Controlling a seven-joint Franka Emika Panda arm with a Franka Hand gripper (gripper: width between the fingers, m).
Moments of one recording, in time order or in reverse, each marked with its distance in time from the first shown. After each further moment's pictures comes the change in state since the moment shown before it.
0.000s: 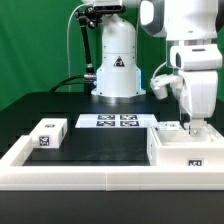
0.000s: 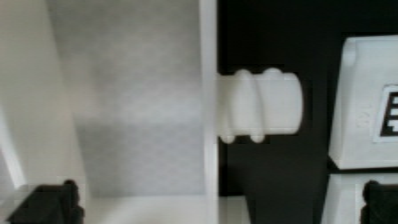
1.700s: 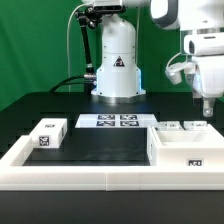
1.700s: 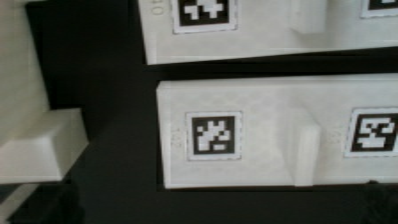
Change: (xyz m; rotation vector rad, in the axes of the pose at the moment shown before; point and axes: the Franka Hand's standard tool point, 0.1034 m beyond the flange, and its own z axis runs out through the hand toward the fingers) arm 0.044 -0.083 -0.002 0.011 0.036 0.021
